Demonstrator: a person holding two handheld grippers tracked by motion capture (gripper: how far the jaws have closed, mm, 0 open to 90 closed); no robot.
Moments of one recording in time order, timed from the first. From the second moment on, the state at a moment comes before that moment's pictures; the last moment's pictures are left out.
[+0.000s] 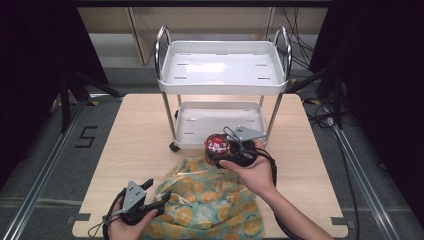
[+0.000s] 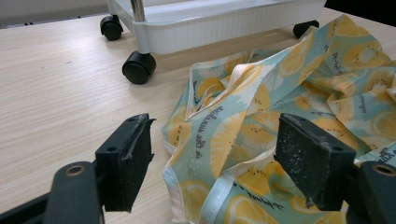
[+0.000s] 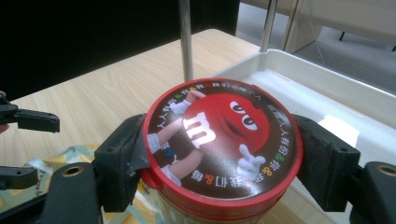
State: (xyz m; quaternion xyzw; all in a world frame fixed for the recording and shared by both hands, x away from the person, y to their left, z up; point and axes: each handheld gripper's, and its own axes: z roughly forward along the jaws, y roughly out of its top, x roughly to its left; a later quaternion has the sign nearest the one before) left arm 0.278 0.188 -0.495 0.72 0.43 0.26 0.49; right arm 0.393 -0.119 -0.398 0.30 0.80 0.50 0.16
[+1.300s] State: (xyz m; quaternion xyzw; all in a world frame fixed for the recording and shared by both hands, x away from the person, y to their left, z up) left arm 0.277 0.188 -0.495 0.71 0.43 0.25 0.49; right arm 0.404 -0.125 -0.396 0.31 0.79 0.50 0.19
